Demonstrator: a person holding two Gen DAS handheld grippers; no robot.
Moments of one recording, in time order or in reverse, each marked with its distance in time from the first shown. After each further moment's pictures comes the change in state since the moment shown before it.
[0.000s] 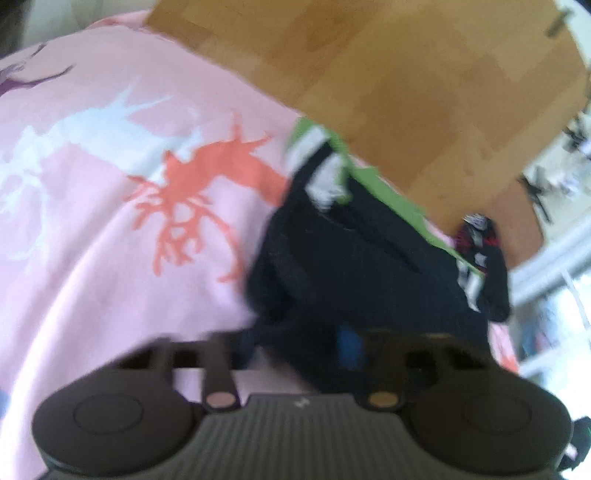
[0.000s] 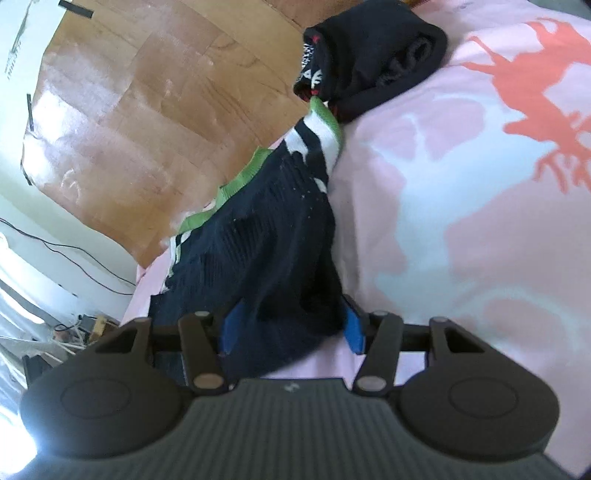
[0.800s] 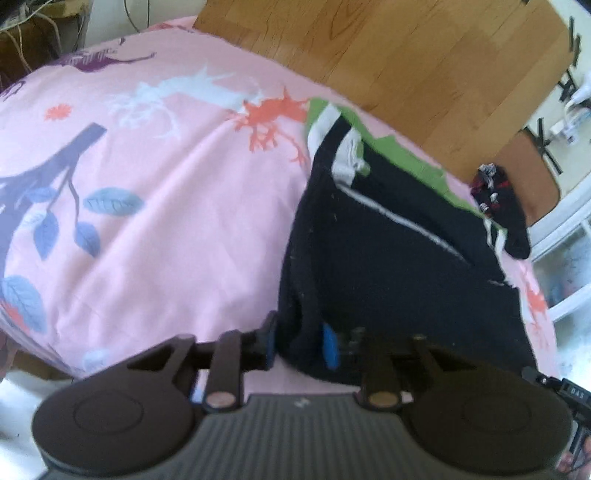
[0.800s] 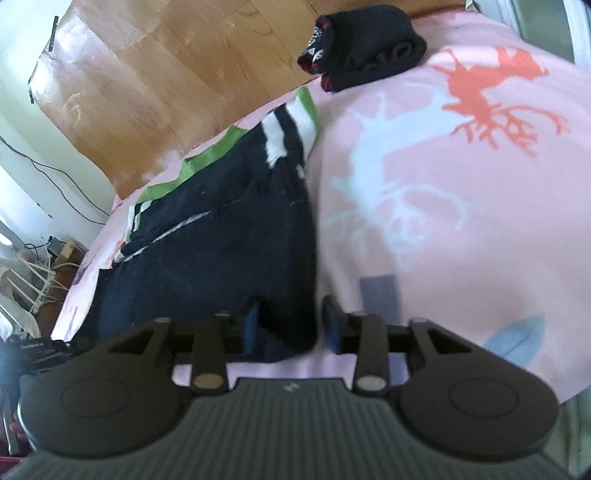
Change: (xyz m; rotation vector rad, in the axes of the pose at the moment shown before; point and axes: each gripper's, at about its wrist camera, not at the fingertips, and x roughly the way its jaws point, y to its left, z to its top) left arm -0.097 0.014 -0.103 0.087 -0.009 0.115; right arm -0.080 0.004 -0.062 -0.180 0.060 -0.134
